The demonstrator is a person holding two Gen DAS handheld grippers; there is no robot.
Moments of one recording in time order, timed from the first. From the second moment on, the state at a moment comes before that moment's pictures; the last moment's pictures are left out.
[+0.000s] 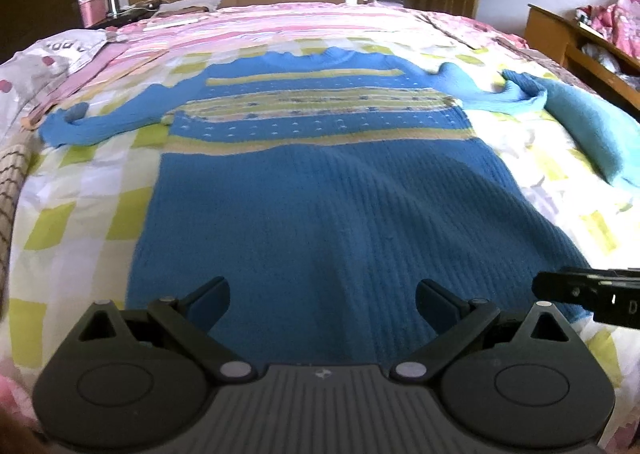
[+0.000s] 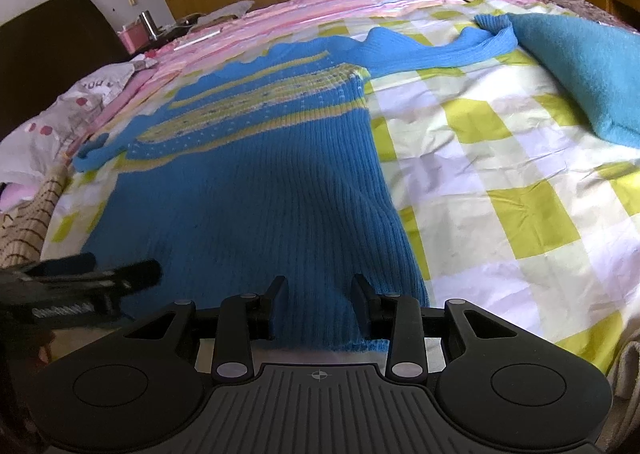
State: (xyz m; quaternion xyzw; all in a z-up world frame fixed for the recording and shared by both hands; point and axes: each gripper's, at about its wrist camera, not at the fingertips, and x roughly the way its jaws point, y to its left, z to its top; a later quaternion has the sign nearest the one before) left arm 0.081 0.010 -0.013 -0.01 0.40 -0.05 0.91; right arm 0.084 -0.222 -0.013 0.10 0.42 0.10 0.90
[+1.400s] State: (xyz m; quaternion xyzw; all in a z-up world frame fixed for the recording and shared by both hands) left arm 0.253 -0.098 0.007 -0.05 0.35 -0.09 0.93; right arm 0.349 -0.392 0.025 0.14 0.33 -0.09 0.93
